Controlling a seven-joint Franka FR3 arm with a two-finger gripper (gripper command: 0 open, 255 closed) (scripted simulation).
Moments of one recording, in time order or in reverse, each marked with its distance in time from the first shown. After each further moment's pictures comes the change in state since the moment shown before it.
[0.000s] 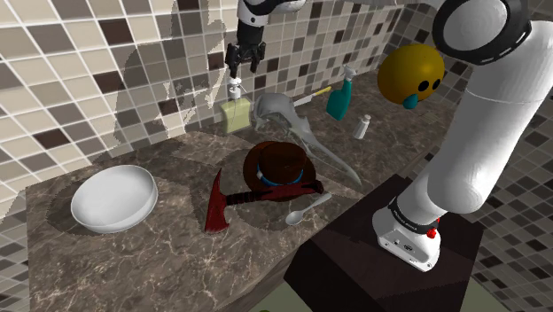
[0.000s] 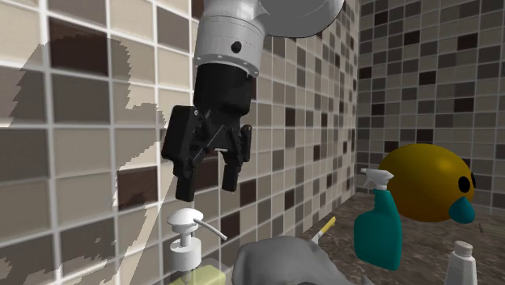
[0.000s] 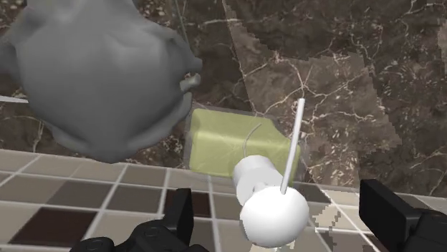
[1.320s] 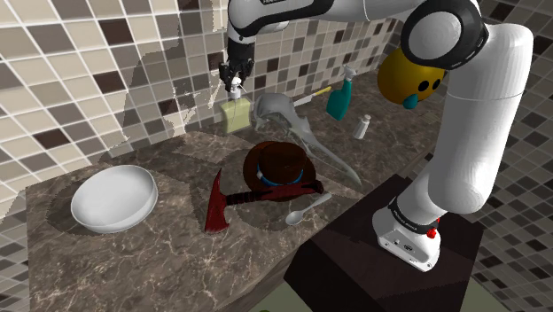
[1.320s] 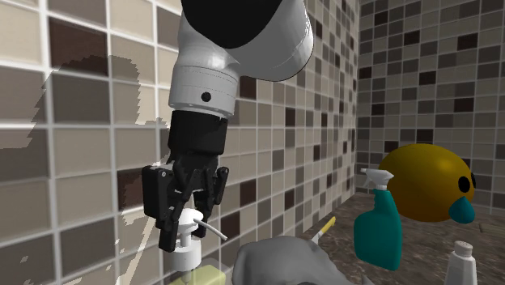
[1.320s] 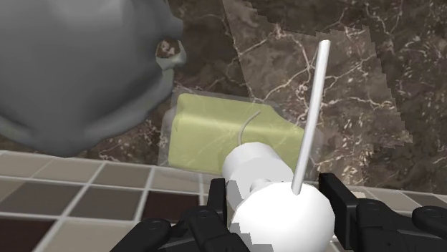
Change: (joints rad) arm 0.017 0.149 0.002 0.079 -0.007 0.065 0.019
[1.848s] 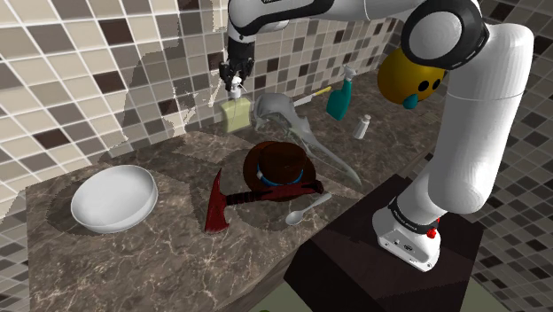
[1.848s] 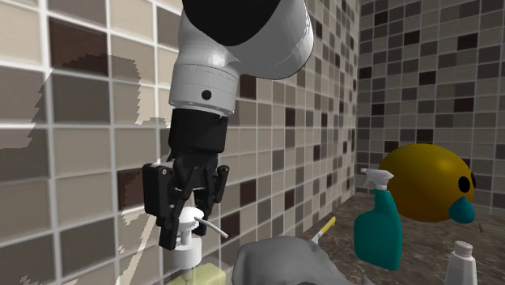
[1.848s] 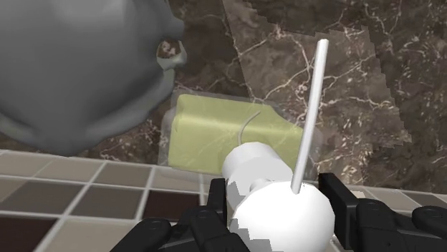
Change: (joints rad) arm -0.001 -0.002 0.000 0.003 0.000 -0.006 0.000
